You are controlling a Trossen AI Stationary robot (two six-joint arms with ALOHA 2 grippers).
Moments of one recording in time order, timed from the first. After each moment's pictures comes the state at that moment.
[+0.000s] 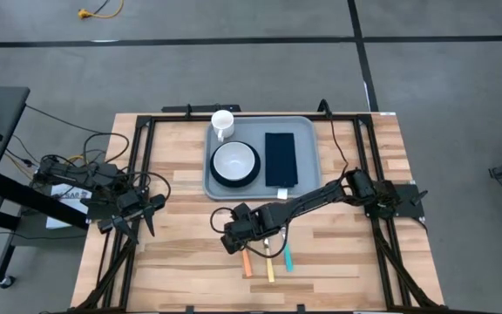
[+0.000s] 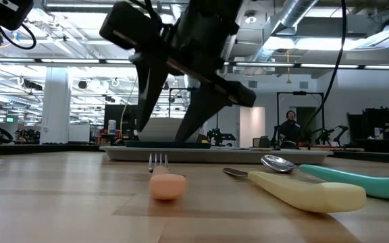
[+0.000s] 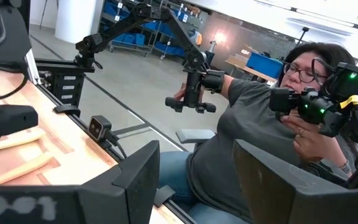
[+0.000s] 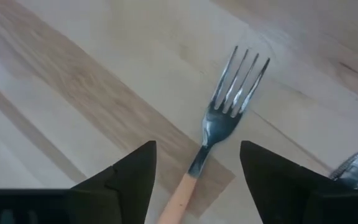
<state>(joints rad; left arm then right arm) -0.26 0.15 0.29 -0.13 0.73 -0.34 0.30 2.25 1.81 -0.75 0.13 1.19</state>
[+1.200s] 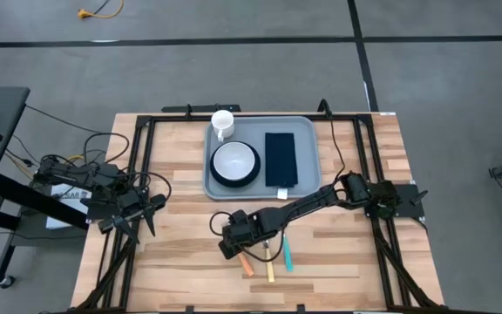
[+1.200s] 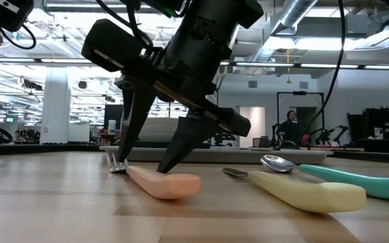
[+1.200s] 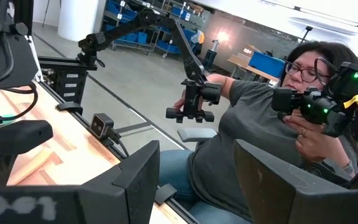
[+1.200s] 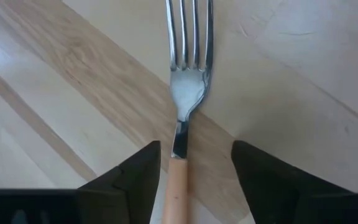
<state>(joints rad) -0.26 0.15 0.29 -0.14 0.72 -0.33 0.31 2.34 1.76 -0.60 0.00 1.23</state>
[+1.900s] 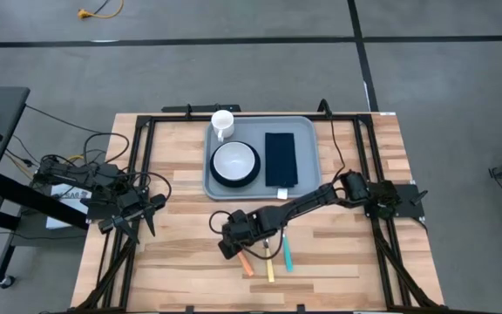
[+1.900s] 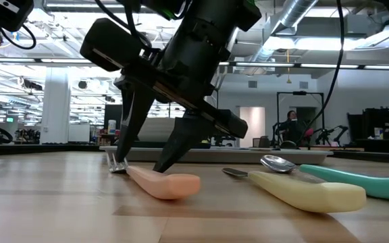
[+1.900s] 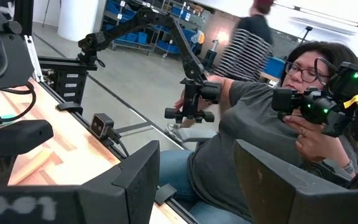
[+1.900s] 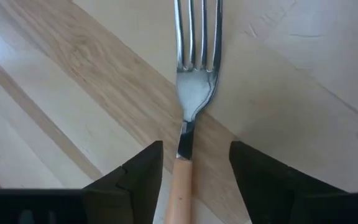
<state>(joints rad) -0.26 0.15 0.29 -0.14 0.72 -0.33 0.29 2.34 1.76 -0.58 -0.01 1.20</state>
